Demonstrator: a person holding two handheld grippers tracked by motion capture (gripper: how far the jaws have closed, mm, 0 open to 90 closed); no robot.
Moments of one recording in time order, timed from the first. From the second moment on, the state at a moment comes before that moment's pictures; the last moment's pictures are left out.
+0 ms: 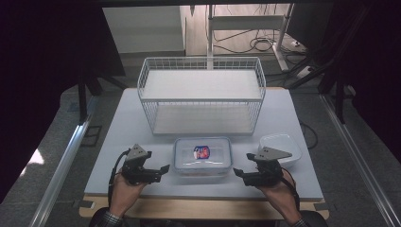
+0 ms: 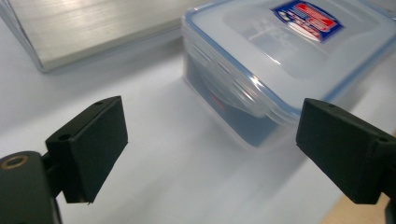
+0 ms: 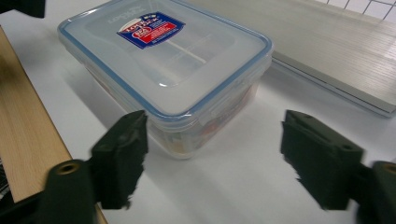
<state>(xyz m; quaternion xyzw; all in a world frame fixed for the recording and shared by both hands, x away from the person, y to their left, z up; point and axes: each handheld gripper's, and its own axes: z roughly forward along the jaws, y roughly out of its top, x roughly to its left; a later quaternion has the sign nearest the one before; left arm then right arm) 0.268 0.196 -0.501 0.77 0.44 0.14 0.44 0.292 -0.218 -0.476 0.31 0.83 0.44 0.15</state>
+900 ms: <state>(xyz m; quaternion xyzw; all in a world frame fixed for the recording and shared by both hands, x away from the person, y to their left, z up) 0.267 0.187 -0.504 0.79 0.42 0.16 0.42 0.303 -0.211 -0.480 0.33 0.83 0.43 0.13</state>
